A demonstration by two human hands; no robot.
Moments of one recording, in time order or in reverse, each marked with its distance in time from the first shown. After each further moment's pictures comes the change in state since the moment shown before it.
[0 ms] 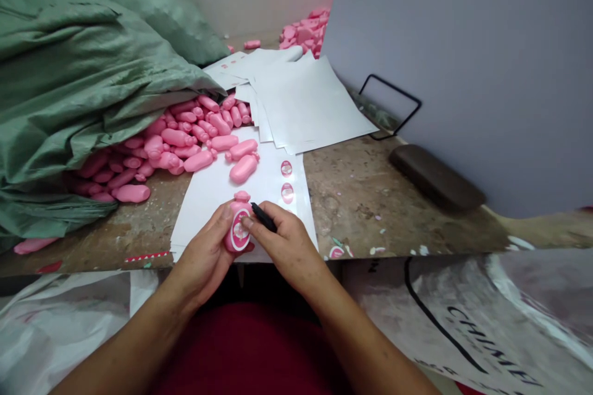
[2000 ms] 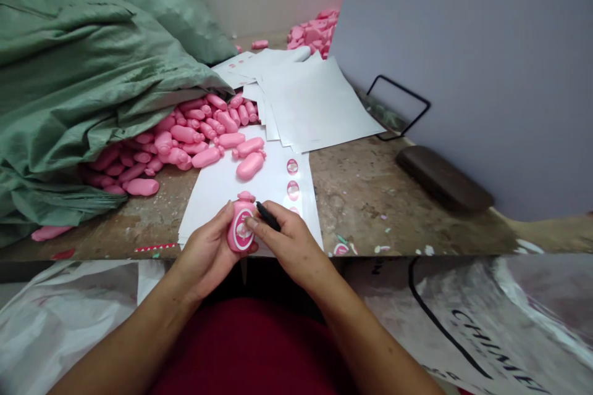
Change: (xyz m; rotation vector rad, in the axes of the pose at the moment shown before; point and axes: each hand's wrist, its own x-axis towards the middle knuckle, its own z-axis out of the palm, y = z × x) left_hand -0.003 0.004 -0.008 -0.174 0.032 -0.138; right_hand -0.005 -0.003 0.003 0.061 -0.070 -0.051
